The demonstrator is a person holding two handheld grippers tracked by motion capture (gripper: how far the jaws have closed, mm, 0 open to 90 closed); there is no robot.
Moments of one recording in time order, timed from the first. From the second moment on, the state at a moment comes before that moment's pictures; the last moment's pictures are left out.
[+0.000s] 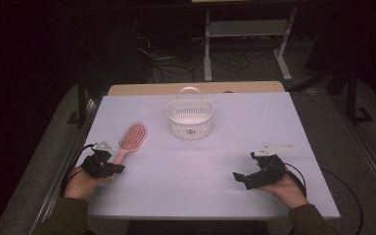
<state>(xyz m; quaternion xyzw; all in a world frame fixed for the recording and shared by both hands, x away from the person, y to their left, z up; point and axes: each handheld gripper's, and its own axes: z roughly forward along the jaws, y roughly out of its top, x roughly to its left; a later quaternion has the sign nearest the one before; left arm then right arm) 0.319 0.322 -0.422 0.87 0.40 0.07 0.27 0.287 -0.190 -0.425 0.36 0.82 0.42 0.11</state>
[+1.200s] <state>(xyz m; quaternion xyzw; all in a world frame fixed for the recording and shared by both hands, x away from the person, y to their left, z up) 0.316 0.302 -0.403 0.85 0.36 0.07 0.37 0.287 -0.188 -0.426 0.36 0.83 0.42 0.11</state>
